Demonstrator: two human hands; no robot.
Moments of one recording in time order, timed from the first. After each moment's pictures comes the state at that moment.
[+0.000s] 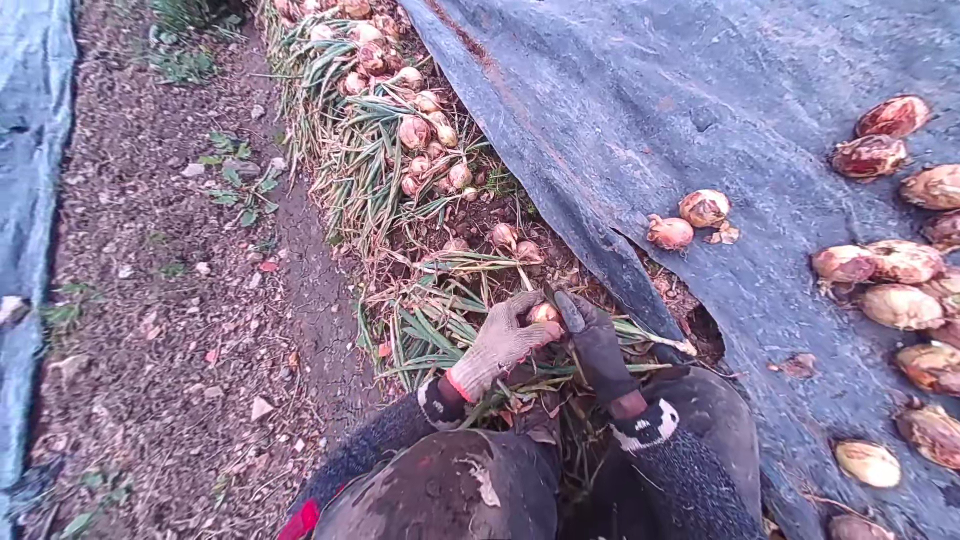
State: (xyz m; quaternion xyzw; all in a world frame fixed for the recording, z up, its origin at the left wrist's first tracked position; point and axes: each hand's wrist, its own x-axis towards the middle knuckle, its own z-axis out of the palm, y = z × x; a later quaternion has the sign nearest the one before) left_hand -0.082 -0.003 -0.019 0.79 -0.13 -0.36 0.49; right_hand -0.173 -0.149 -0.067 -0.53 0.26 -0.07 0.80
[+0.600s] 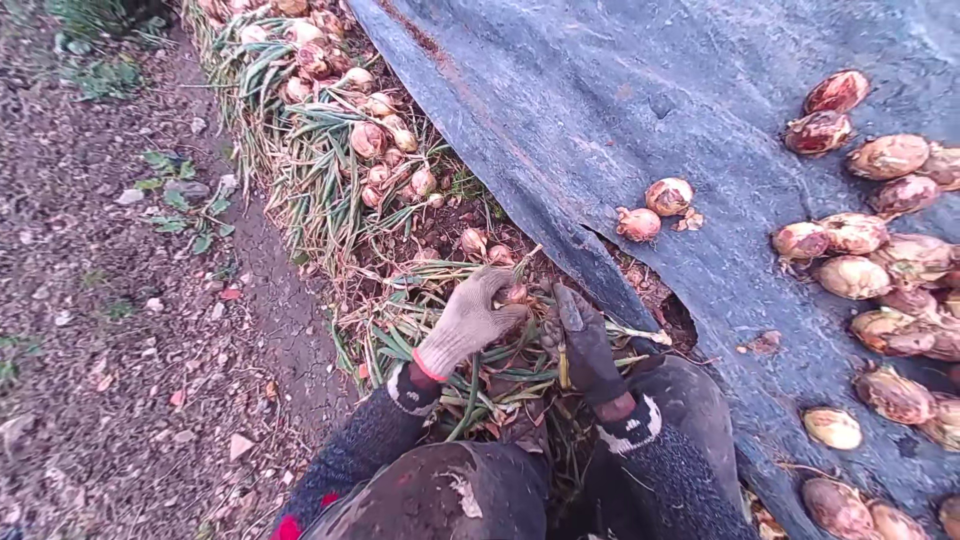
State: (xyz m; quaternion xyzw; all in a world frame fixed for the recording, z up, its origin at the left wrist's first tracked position) left_hand -0.021 -0.023 -0.022 0.86 -0.31 -0.26 0.31; right_hand -0.172 -0.168 -0.054 -0.36 0.26 -0.11 0.89
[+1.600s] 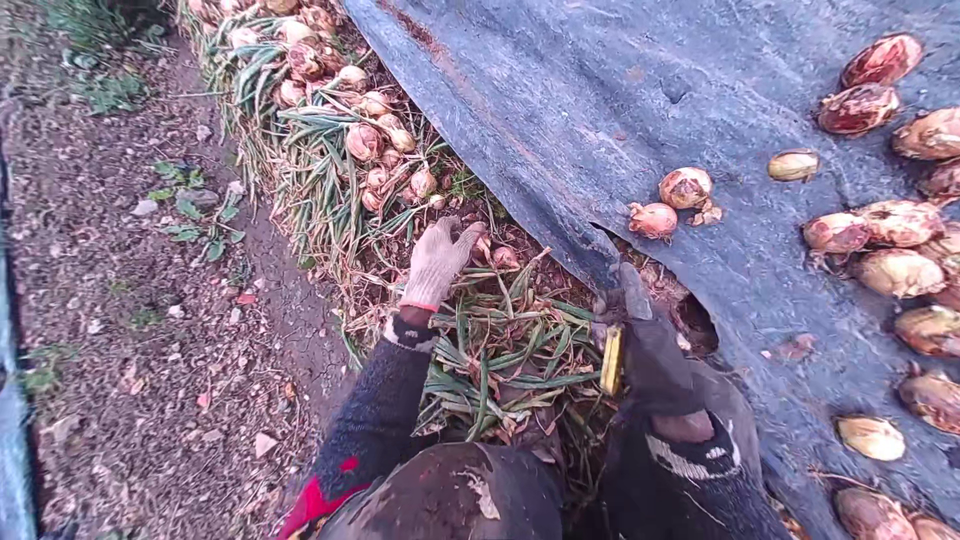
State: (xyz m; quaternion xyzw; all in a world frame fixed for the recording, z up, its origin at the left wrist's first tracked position) left_hand 0.086 -0.033 -0.045 0.95 -0.14 -0.25 0.13; right_hand -0.183 -0.224 -0.052 -0.38 0.37 -0.09 0.84
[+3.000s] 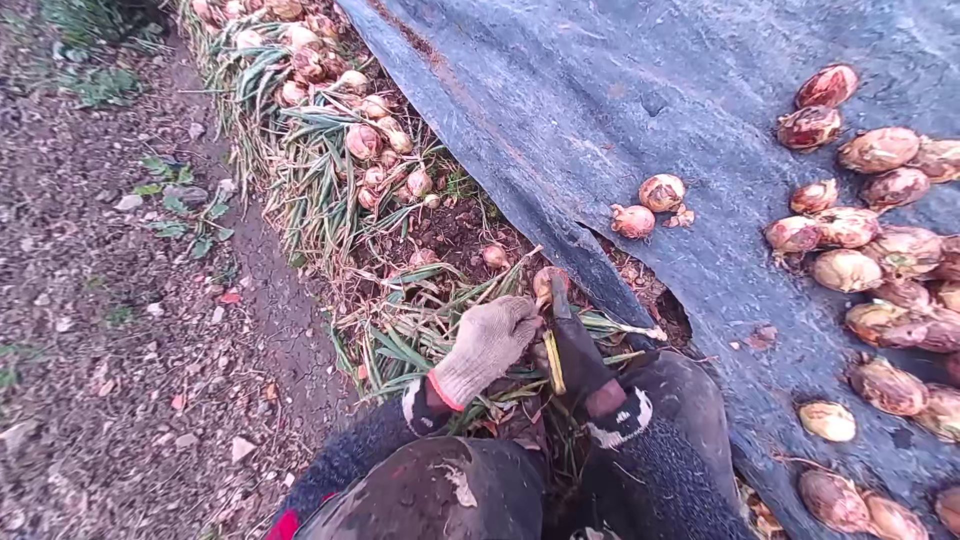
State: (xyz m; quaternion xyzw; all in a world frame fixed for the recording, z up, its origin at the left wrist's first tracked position) left_hand -0.070 -0.042 -0.012 0.88 -0.35 -0.26 0.19; right_hand -0.176 -0.166 -0.070 -0.27 0.39 0.14 0.87
